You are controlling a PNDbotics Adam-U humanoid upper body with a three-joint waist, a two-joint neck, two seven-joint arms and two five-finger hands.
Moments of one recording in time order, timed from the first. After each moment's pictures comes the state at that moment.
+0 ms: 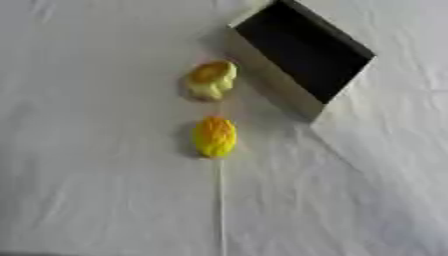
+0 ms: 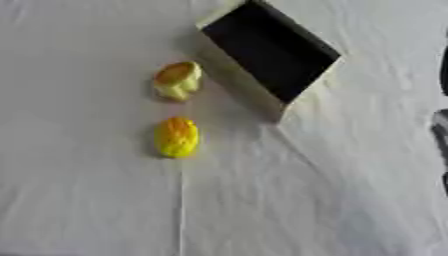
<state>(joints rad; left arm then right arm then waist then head) -0.34 0.39 0.12 -1.98 0.15 -0.49 0.27 -0.26 -0.57 -0.16 -1.98 -0.16 -0.43 -0.22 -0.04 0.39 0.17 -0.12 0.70</state>
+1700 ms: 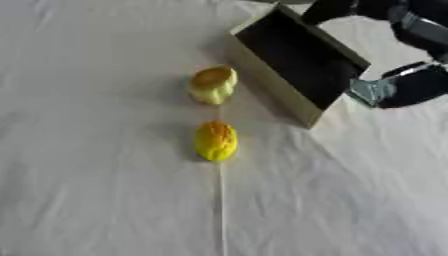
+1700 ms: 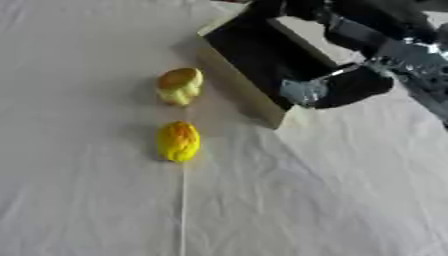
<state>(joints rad) -0.33 0.40 0.09 -1.98 0.18 -0.47 0.22 -0.59 -1.00 0.32 -1.98 0.19 -0.27 0.23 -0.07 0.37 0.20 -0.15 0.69</state>
